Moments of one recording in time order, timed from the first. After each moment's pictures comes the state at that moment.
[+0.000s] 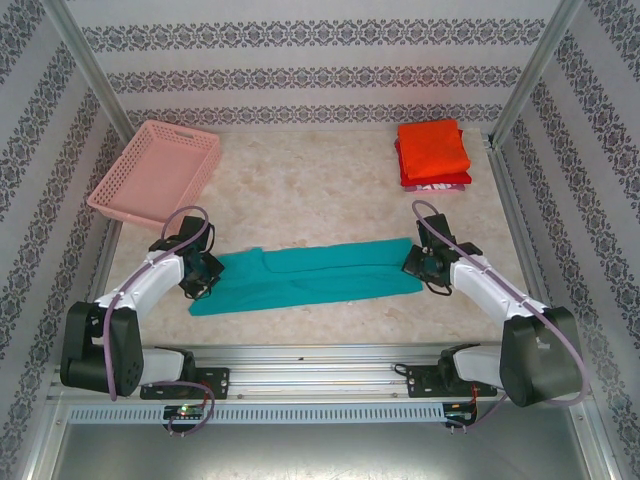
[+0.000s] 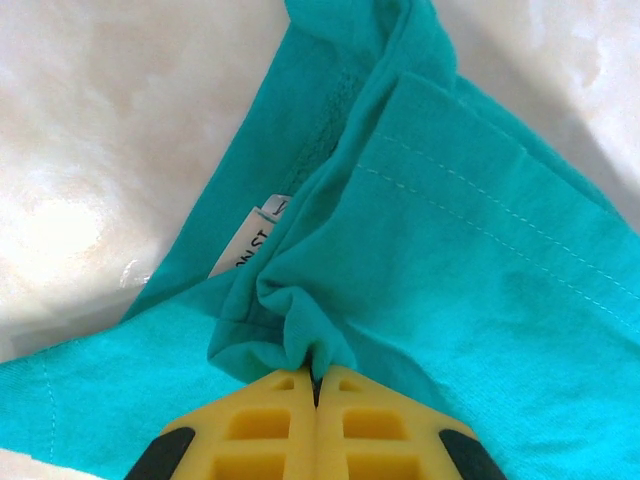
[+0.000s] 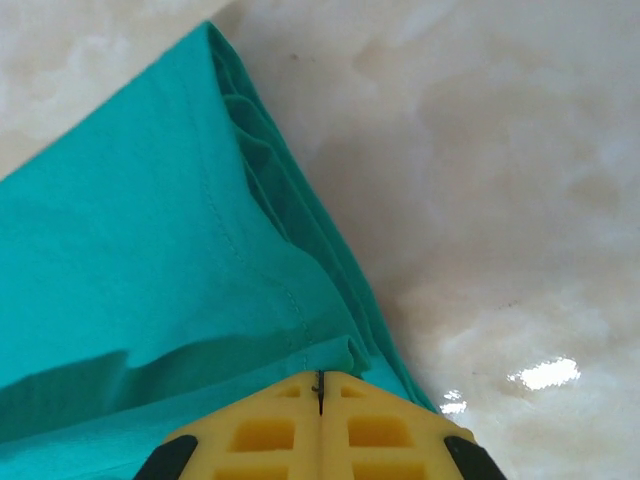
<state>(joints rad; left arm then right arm) -0.09 1.31 0.73 -0.76 0.02 -0.97 0.21 1.25 0.67 -0.58 0.02 0.67</state>
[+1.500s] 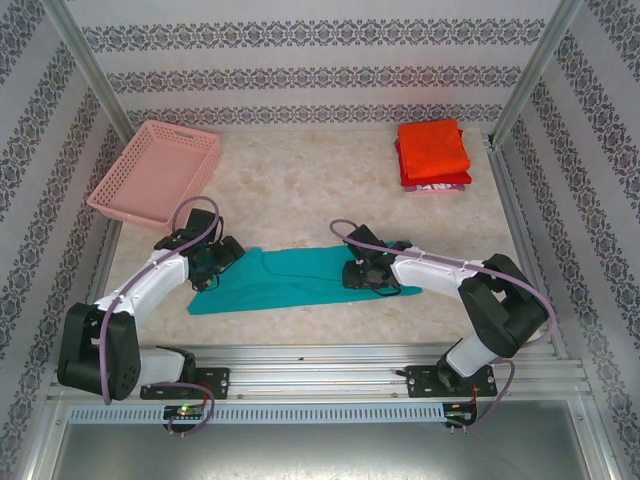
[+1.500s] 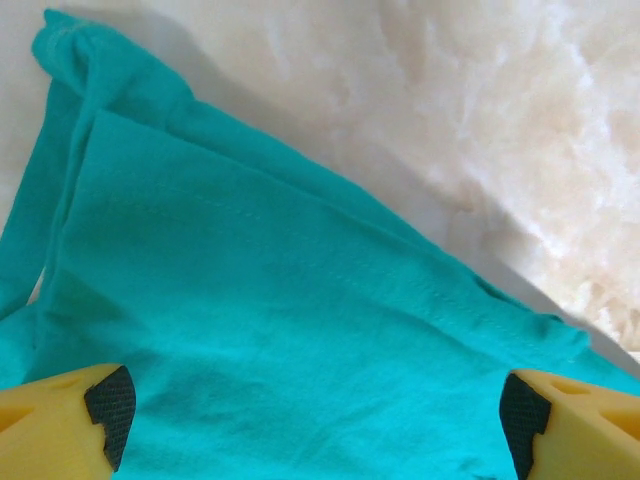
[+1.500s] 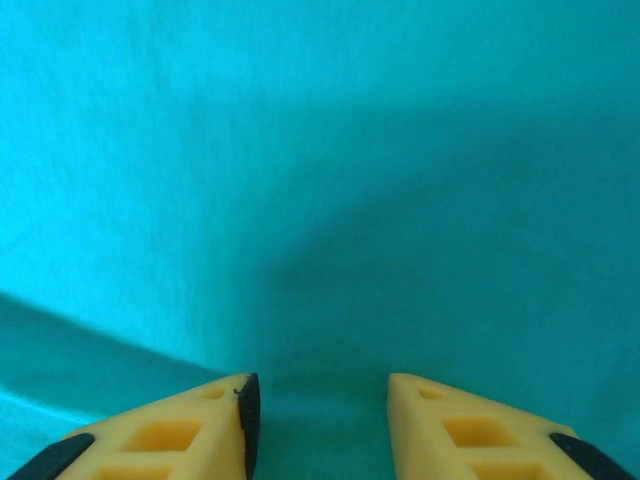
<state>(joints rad) -0.17 1.29 0.77 -0.63 0.03 -0.93 0.68 1.57 0.80 -0.43 -0.01 0.65</state>
